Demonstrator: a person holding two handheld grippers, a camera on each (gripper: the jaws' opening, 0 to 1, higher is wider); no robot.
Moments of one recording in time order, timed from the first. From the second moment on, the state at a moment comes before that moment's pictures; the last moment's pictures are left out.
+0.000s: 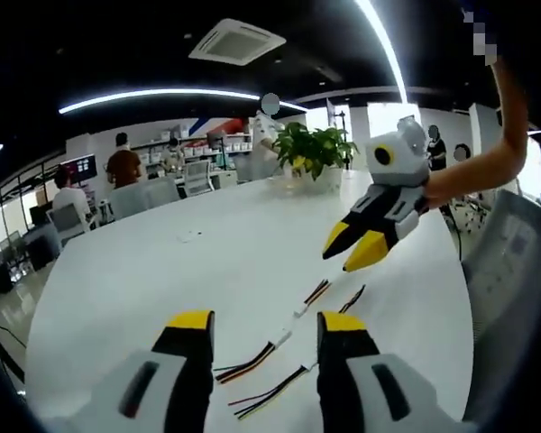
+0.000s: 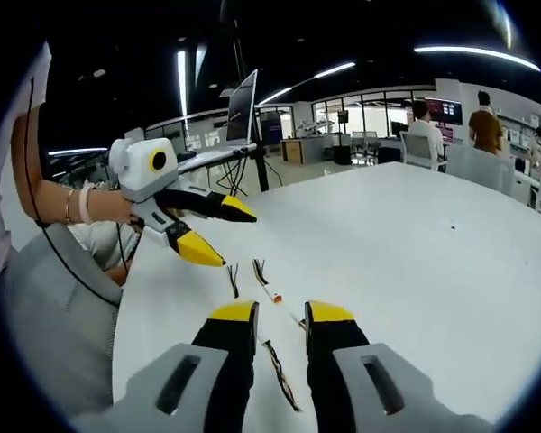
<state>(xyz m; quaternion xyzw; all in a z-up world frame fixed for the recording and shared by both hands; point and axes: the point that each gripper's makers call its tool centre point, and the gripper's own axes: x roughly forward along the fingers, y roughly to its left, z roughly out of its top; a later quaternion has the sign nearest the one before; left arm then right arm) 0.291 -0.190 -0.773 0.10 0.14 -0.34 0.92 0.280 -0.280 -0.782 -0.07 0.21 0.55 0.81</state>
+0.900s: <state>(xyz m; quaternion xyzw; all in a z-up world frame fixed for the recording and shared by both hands) 0.305 -0.192 -0.809 0.13 0.17 -0.41 0.89 0.296 -0.285 -0.822 -0.12 0.20 0.60 0.76</state>
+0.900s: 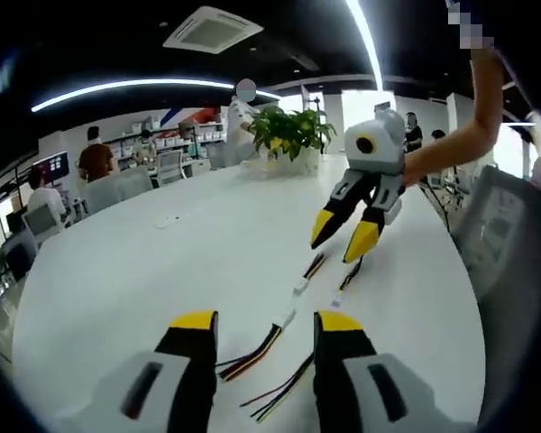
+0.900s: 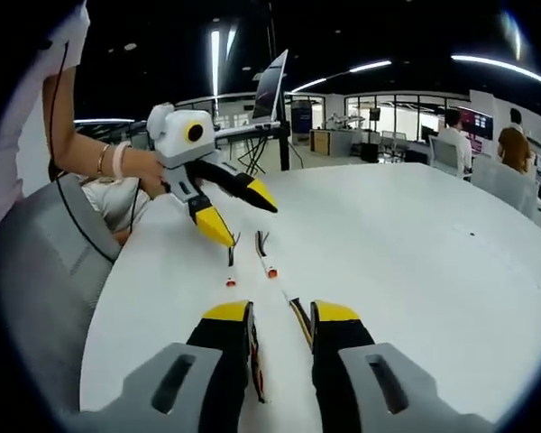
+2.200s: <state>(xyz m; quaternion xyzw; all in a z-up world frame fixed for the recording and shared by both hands) 0.302 -0.212 -0.833 0.13 0.17 -0.51 0.83 0.310 -0.272 -0.851 -0.15 0.19 0.65 0.72</state>
